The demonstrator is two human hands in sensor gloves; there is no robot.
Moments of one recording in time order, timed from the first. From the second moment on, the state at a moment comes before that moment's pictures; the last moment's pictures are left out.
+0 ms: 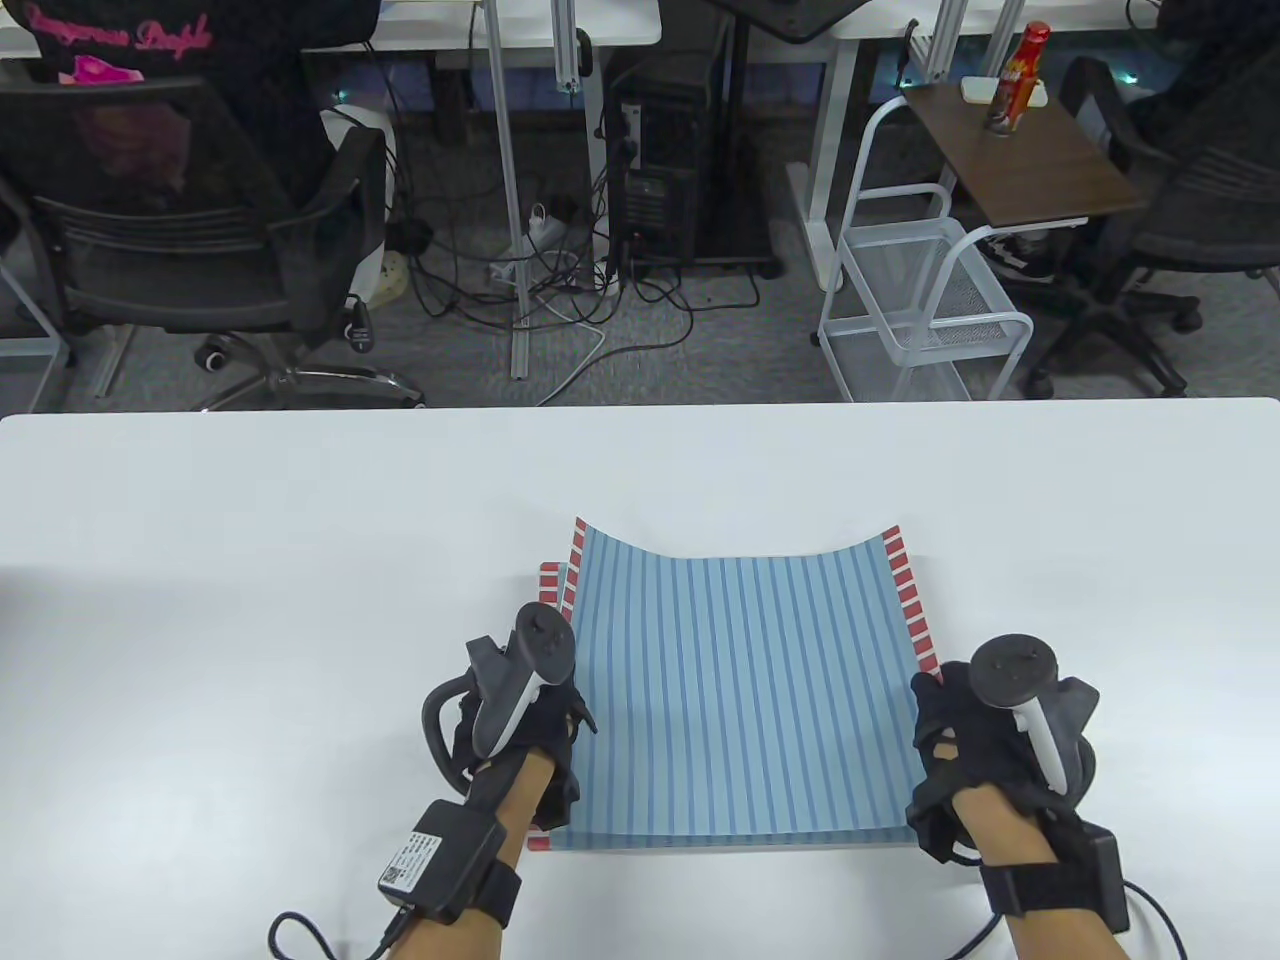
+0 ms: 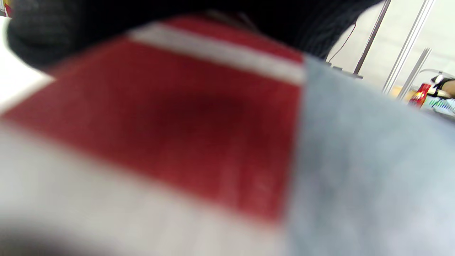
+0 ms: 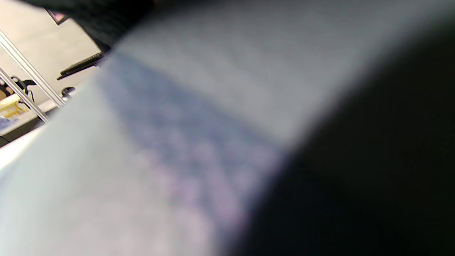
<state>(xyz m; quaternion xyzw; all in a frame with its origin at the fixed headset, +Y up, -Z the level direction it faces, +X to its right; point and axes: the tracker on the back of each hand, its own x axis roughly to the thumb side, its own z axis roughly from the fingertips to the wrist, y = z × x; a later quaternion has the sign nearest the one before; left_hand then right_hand) -0.135 -0.737 -0.321 -0.07 0.14 0.10 0.98 0.286 -0.751 -0.287 -0.25 0.10 0.94 0.21</state>
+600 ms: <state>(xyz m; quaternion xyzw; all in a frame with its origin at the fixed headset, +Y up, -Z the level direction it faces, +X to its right) -0.122 -0.754 -0.323 -0.08 0.15 -0.05 0.98 0.274 -0.757 -0.289 -0.27 0.10 0.95 0.12</state>
